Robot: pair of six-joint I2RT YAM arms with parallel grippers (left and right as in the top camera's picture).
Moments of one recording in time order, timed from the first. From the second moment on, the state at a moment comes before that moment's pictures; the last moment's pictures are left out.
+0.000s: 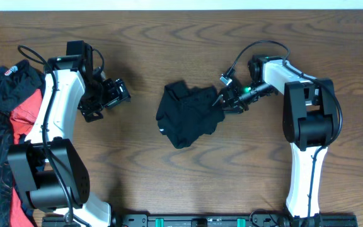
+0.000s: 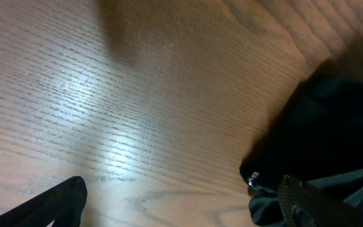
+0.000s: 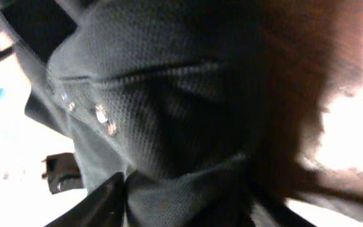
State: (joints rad) left arm 0.09 1.77 1.39 -1.15 0.25 -0.37; right arm 0.14 2.36 1.58 -1.06 -1.01 -0.21
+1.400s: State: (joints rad) left arm 0.09 1.77 1.39 -1.16 0.25 -0.37; right arm -0.15 2.35 2.05 -1.29 -0.30 0.11
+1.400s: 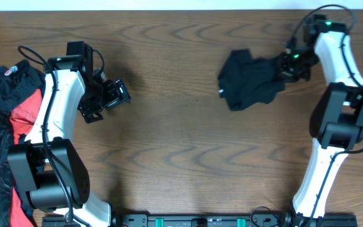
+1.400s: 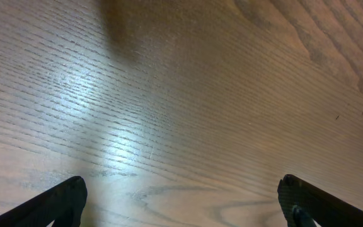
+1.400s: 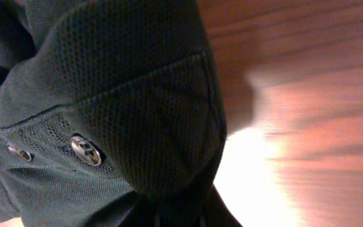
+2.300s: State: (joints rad) left arm 0.09 1.77 1.39 -1.16 0.25 -0.37; right arm -0.62 2.35 2.11 -1.29 0.03 0.22
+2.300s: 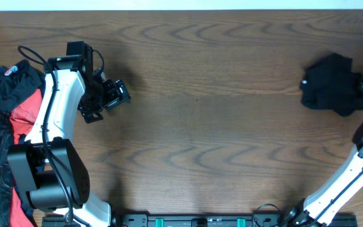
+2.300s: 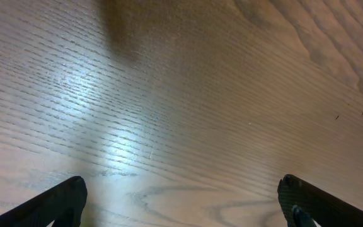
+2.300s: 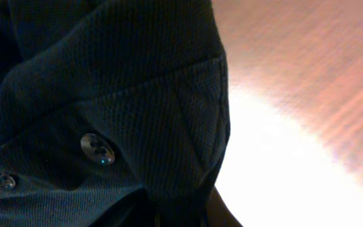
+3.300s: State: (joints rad) left arm 0.05 1.77 1.39 -1.16 0.25 -0.37; right arm -0.87 2.35 2.11 -0.95 -0.37 0.57
